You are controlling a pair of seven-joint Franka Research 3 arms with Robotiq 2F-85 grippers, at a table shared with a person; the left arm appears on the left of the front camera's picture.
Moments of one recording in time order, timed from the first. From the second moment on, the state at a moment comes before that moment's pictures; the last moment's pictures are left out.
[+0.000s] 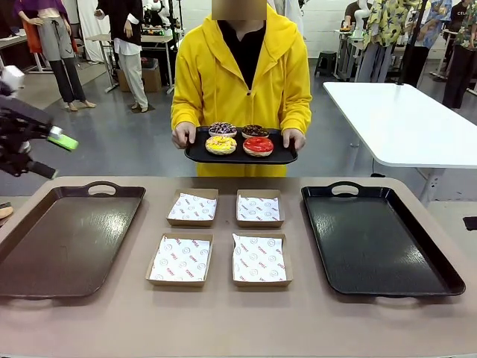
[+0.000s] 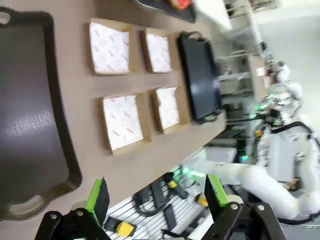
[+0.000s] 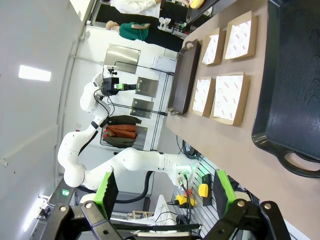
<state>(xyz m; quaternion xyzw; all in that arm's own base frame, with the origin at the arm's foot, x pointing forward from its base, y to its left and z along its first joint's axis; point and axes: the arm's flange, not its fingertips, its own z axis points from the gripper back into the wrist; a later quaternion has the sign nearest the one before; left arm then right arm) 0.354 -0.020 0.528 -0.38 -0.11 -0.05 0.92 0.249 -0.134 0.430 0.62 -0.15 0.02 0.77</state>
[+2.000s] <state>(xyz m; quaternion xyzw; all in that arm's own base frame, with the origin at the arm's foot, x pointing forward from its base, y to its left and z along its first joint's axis) 0.349 -0.241 0.378 -0.07 -0.04 -0.11 0.99 0.249 -0.134 0.429 0.62 -0.15 0.02 0.77</state>
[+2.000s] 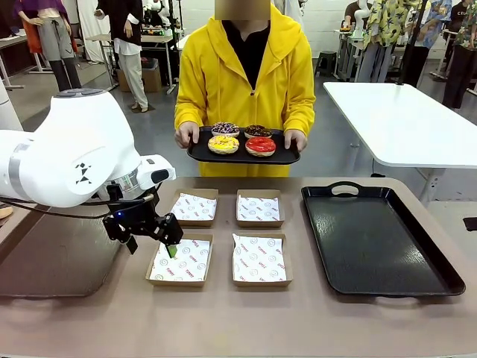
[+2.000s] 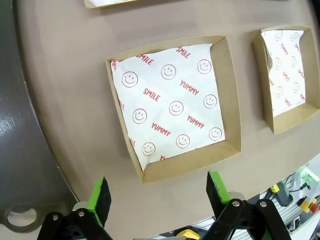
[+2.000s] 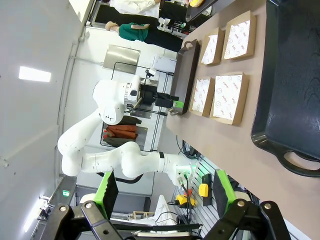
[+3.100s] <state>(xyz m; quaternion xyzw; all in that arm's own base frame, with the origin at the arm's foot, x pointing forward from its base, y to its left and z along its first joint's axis) 0.375 -0.247 0.336 -0.01 -0.03 -0.07 1.00 0.249 -0.134 0.429 0.62 -0.15 0.02 0.77</state>
